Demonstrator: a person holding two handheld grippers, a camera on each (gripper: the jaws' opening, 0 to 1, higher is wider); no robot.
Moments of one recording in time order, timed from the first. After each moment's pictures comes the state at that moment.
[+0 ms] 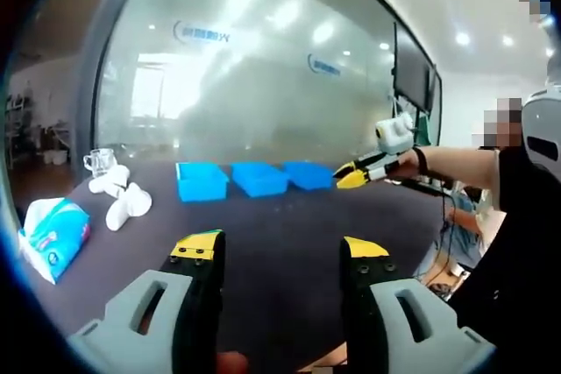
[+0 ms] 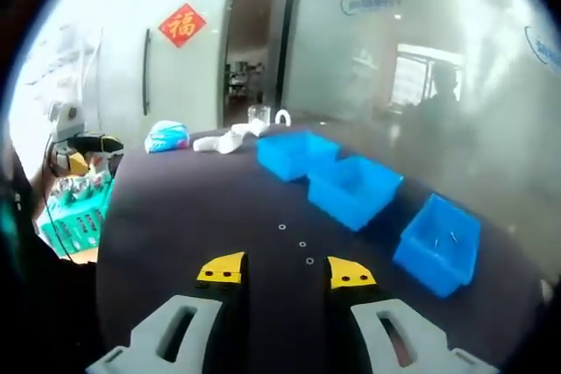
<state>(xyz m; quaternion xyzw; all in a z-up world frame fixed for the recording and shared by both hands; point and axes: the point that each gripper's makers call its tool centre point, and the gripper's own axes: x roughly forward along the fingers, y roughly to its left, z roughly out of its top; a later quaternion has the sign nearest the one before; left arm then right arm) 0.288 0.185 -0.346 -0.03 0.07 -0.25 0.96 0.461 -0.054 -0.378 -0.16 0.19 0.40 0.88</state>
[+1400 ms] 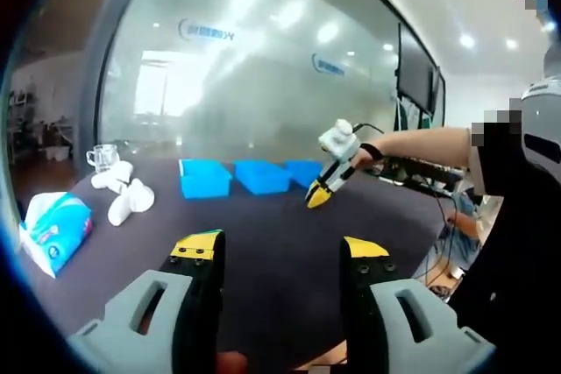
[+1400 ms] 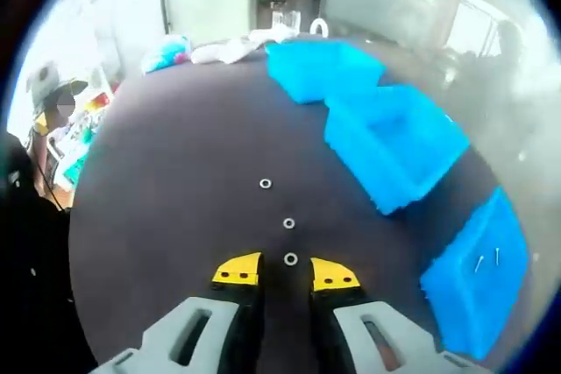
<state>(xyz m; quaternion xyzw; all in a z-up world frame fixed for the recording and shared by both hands) 0.287 0.188 -0.349 -0.04 0.07 -0.24 0.97 0.513 -0.027 -0.459 -0.28 0.37 0.46 0.76</state>
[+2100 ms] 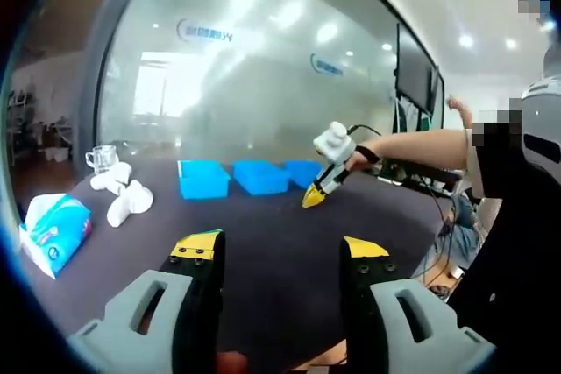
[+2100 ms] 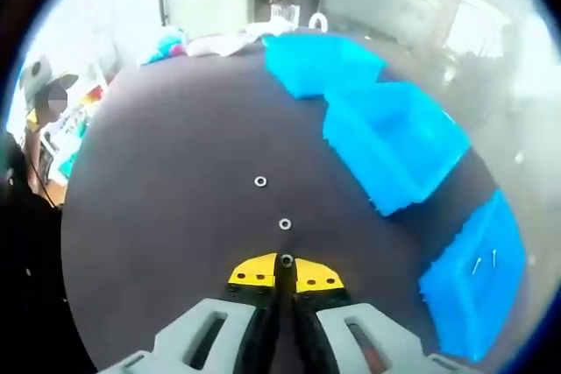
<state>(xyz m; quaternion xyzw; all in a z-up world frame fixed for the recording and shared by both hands) 0.285 0.185 -0.347 -0.04 0.07 -0.25 0.97 0.514 -0.026 -0.461 -0.30 0.37 0.45 0.76</state>
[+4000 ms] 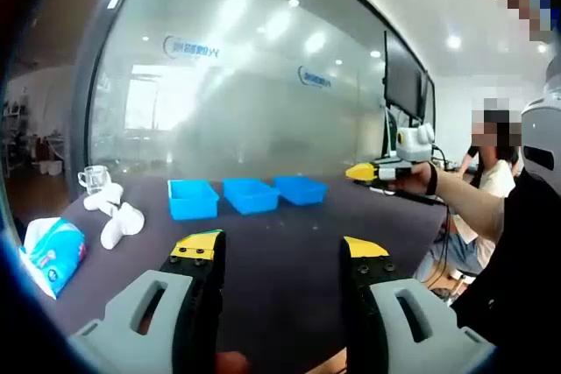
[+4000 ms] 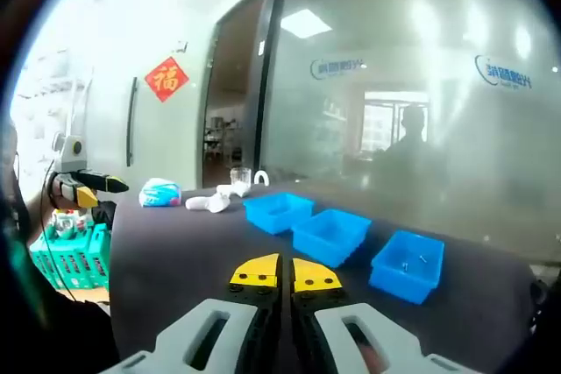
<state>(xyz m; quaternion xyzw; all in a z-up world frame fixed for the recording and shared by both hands) 0.284 0.171 -0.320 -0.03 0.04 -0.26 0.96 0.426 -0.086 -0.319 -0.09 0.06 0.35 0.93</state>
